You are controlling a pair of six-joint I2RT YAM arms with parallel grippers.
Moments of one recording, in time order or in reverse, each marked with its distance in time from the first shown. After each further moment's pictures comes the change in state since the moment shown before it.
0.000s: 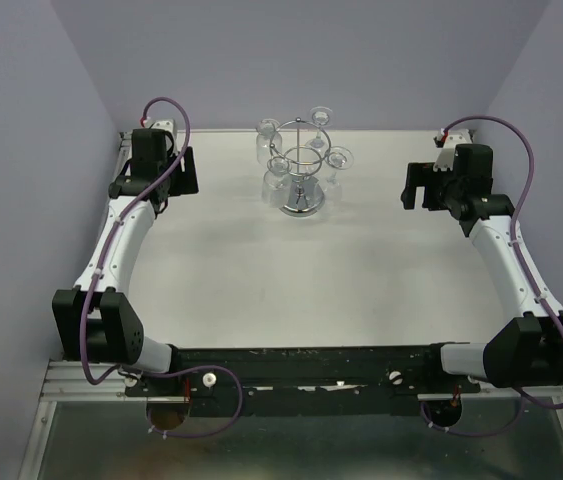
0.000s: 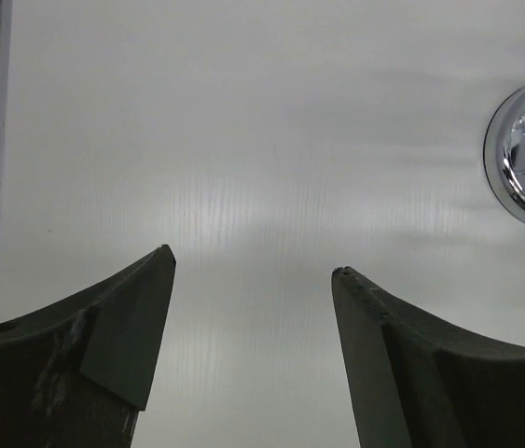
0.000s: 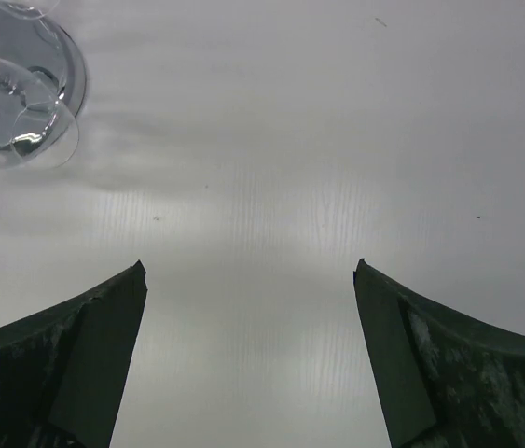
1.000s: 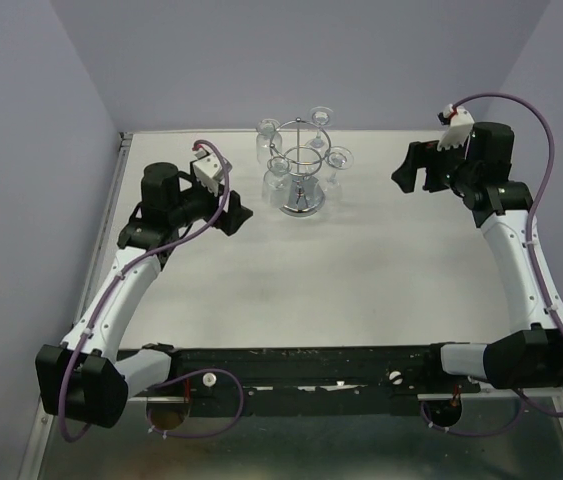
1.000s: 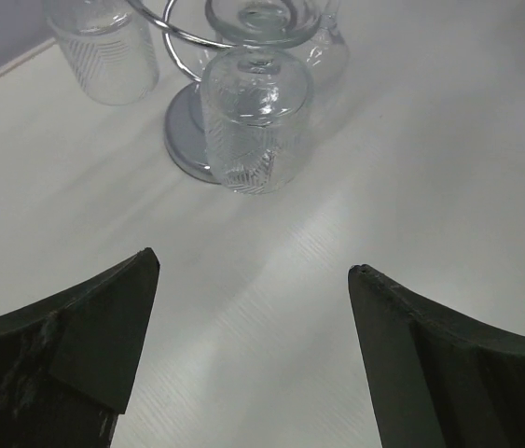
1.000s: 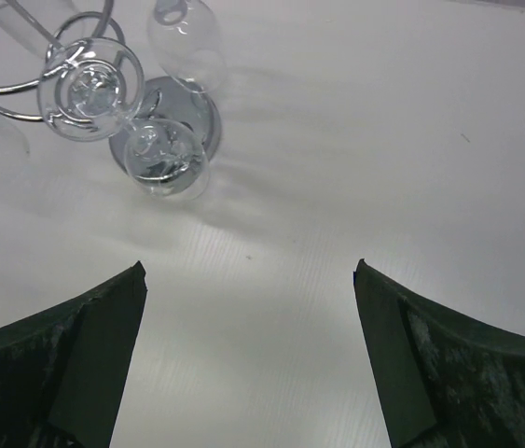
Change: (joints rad) left arm -0.133 -0.313 -0.326 0.293 0.638 0.269; right arm 0.000 -0.007 0.174 -0.049 -0.233 -0.027
